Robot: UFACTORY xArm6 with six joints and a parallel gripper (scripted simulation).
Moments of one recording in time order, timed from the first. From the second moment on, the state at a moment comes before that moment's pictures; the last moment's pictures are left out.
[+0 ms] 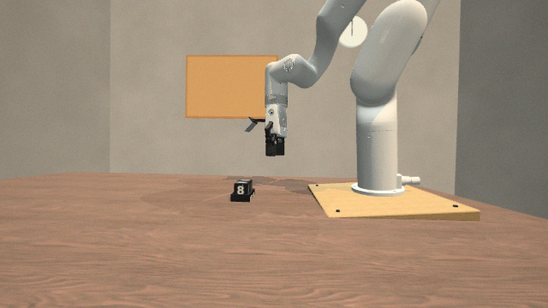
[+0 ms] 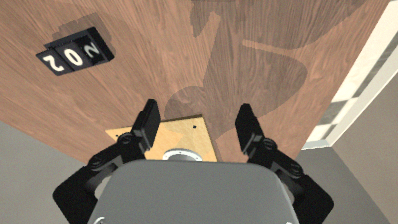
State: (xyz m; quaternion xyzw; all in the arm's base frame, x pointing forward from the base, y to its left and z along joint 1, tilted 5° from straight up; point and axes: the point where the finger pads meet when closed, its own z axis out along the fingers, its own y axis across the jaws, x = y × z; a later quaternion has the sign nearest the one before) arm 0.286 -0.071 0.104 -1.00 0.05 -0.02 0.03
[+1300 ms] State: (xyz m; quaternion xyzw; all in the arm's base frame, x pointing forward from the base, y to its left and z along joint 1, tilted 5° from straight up) arm 0.321 0.047 0.118 -0.85 -0.52 -0.03 0.01
